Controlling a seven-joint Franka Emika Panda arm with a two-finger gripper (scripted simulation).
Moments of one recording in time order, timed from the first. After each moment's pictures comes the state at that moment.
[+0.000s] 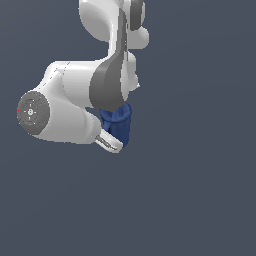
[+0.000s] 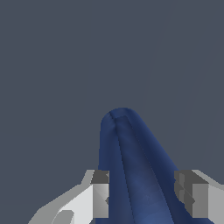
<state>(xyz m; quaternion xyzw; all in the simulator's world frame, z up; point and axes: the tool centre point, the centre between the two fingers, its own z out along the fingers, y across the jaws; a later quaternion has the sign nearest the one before) 0.016 -0.092 0.211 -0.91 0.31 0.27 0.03</state>
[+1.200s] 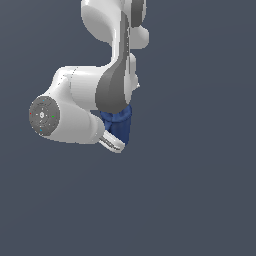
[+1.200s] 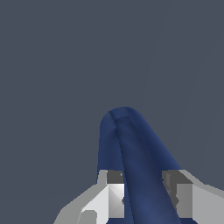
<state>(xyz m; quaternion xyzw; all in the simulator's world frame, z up) 0.007 -0.086 0.194 -0.91 0.31 0.27 0.03</state>
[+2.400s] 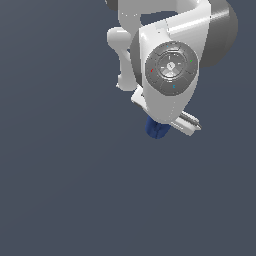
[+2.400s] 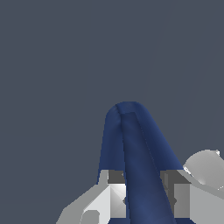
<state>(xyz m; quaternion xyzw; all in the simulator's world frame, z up) -0.007 0.120 0.275 -0.91 0.31 0.27 0.03</state>
